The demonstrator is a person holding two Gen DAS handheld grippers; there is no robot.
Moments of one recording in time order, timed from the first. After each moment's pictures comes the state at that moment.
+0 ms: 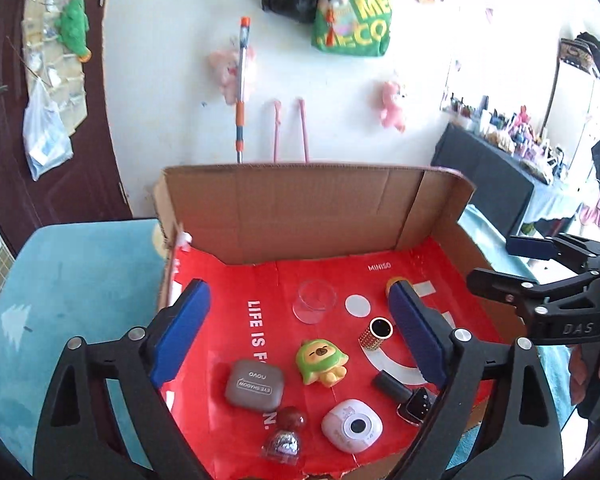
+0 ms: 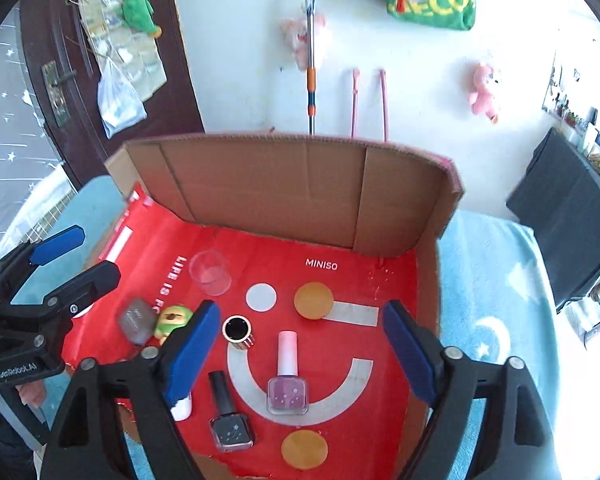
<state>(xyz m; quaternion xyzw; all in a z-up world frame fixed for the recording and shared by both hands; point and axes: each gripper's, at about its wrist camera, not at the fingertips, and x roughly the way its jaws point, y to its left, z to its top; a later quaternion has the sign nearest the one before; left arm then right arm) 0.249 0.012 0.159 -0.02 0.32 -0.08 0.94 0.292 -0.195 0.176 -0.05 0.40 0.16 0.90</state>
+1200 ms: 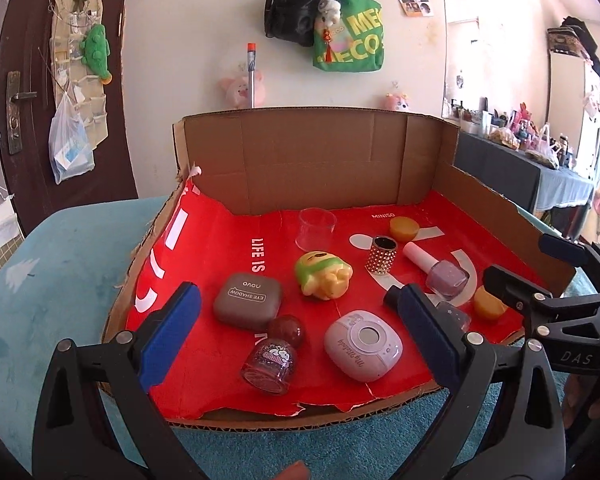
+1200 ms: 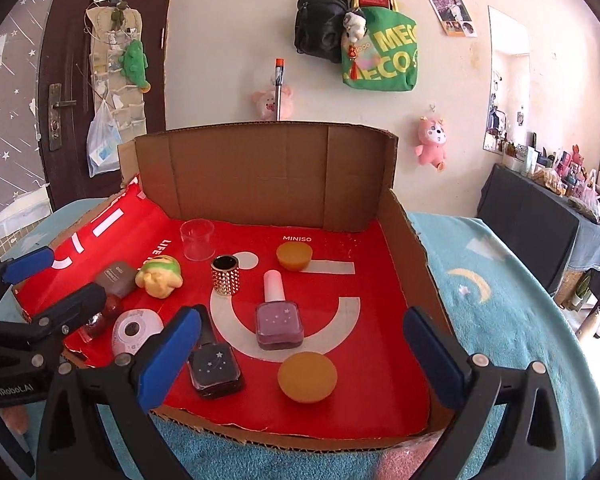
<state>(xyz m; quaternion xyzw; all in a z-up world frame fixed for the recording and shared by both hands) 0.173 0.000 0.078 0.01 0.25 -0.05 0.97 0.190 -0.199 0.088 -0.04 0.26 0.08 0.96</state>
